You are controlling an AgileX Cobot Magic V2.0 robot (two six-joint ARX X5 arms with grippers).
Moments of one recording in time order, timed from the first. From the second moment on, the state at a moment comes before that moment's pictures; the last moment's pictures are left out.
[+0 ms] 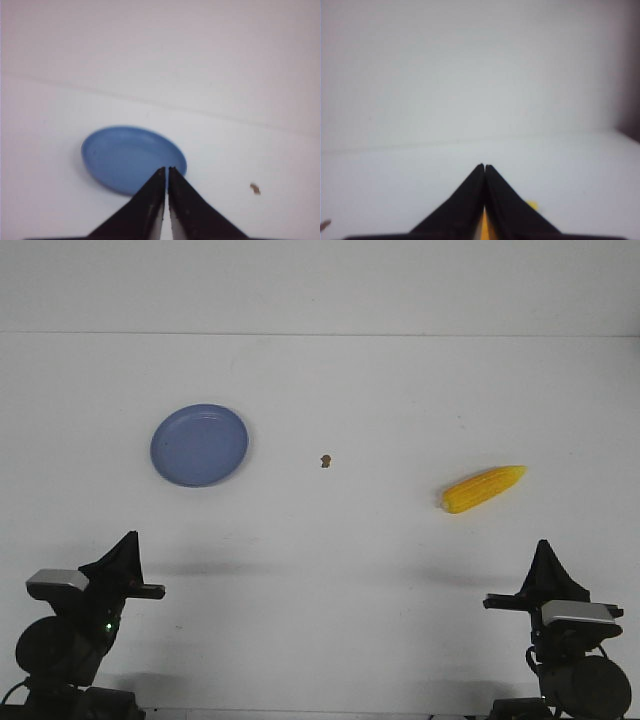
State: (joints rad) left arm -0.10 0.27 0.47 -0.17 0.02 -0.27; right arm 0.05 0.12 0.41 -0.21 0.08 0.11
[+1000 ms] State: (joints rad) left arm -0.11 0.80 0.92 -0.56 0.02 -0.18; right arm 0.05 0.73 0.89 -0.74 -0.03 0.13
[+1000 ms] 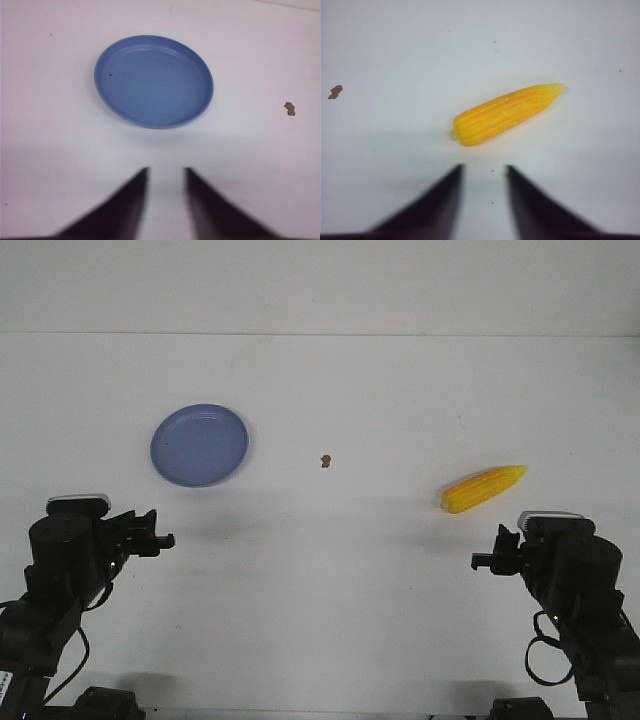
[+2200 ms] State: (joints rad) left arm 0.07 1.84 1.43 -0.45 0.03 -0.28; right arm 0.05 0.73 0.89 -0.75 -0.03 0.13
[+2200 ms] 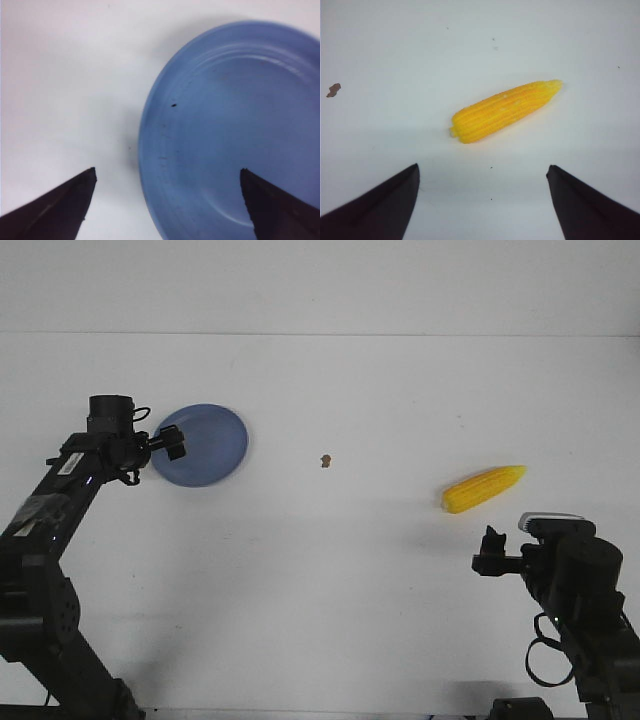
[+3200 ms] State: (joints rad) left arm 0.06 1.82 1.44 -0.48 0.26 -0.28; right arm 0.05 0.73 0.89 -0.76 -0.03 0.13
